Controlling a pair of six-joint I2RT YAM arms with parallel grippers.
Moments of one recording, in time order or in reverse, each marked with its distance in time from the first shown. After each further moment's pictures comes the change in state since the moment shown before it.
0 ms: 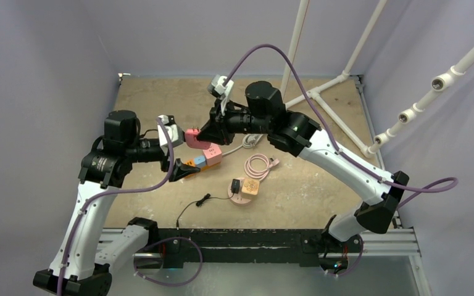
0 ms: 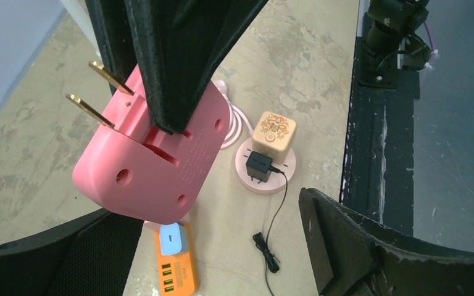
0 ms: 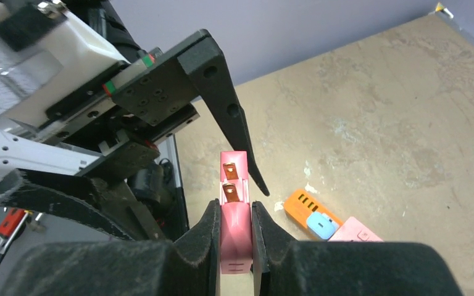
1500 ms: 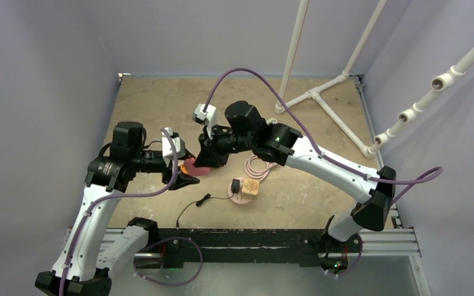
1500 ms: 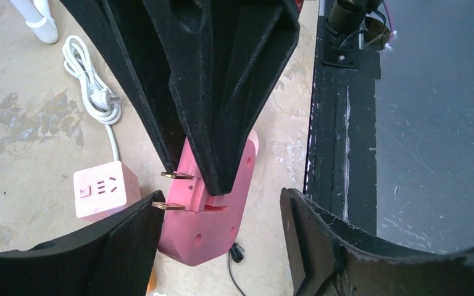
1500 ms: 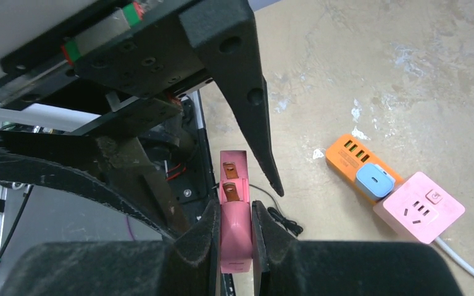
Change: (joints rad) left arm 0.000 -0.061 -0.139 -0.074 0.068 0.056; right arm 0.096 0.047 -0.093 -0.089 -0.003 -0.008
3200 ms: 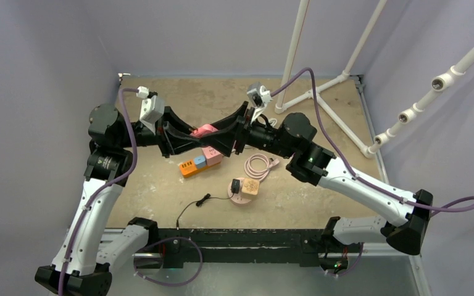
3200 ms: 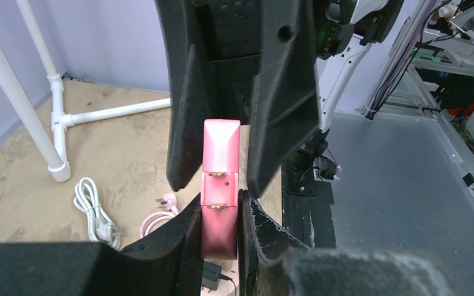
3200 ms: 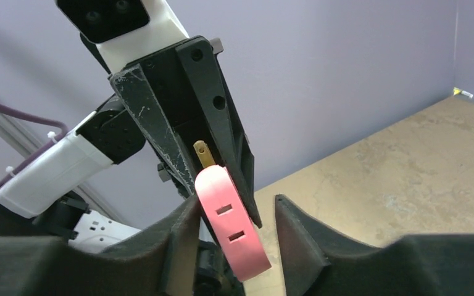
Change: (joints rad) left arm 0.000 0.060 0.061 0.867 0.188 -0.874; right arm -0.047 -0.328 -0.373 0.717 0.133 0.341
